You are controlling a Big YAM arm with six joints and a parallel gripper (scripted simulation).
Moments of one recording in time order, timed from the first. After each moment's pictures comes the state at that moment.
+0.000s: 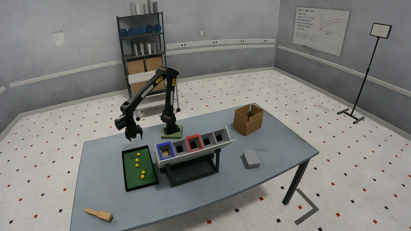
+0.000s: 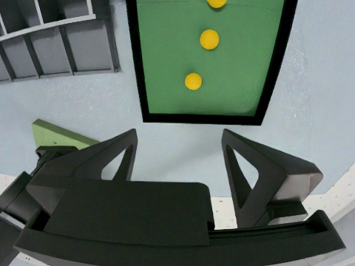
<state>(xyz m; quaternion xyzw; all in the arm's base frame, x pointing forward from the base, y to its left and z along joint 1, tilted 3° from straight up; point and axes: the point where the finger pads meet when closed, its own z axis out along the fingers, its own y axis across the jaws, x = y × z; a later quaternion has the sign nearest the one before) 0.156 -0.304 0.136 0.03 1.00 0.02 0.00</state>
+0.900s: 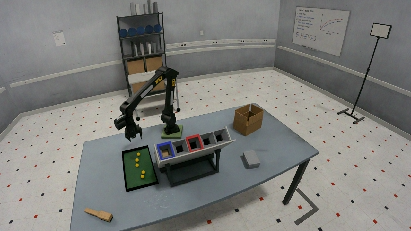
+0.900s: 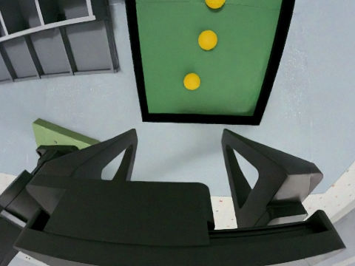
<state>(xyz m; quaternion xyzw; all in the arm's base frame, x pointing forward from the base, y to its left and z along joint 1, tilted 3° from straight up) 0.157 -0.306 0.139 0.03 1.00 0.02 0.00</state>
